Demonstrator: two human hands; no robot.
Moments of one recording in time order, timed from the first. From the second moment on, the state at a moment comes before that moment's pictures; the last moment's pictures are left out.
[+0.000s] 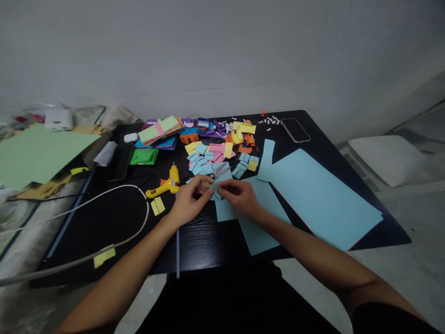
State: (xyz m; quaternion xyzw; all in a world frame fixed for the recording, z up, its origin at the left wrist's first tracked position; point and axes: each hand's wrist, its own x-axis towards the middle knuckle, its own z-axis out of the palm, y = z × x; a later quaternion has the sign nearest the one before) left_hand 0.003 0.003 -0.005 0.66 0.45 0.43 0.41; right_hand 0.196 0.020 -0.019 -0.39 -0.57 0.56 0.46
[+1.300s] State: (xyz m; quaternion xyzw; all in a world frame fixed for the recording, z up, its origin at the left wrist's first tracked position) left_hand 0.005 0.001 0.003 0.70 0.48 0.43 0.33; right_hand 0.197 0.017 -0.018 -0.40 -0.62 0.50 0.44
